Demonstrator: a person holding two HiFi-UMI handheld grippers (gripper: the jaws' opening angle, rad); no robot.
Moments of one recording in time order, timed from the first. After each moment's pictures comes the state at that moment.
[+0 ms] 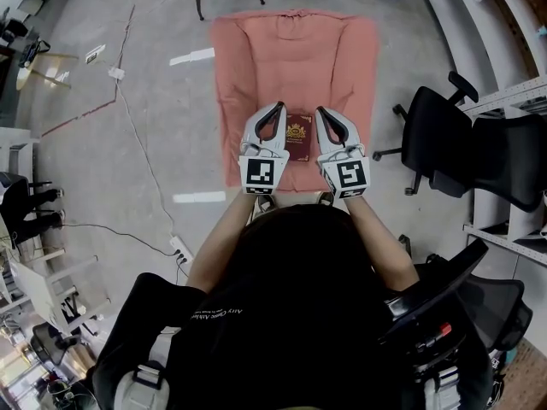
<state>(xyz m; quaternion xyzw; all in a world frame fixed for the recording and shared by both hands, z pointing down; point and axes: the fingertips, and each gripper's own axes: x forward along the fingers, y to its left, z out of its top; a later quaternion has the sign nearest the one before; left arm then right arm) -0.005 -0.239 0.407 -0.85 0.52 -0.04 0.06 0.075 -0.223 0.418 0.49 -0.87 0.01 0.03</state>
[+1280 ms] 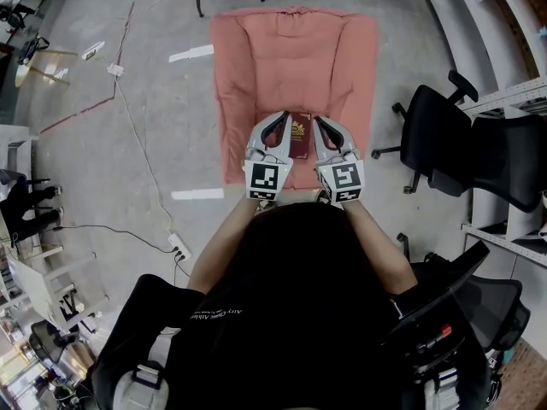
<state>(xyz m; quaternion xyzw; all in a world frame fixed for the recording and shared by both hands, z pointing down) 0.009 -0.220 0.436 -0.86 0.50 -0.07 0.03 0.073 -0.208 0.459 0.49 -0.87 0.05 0.08</state>
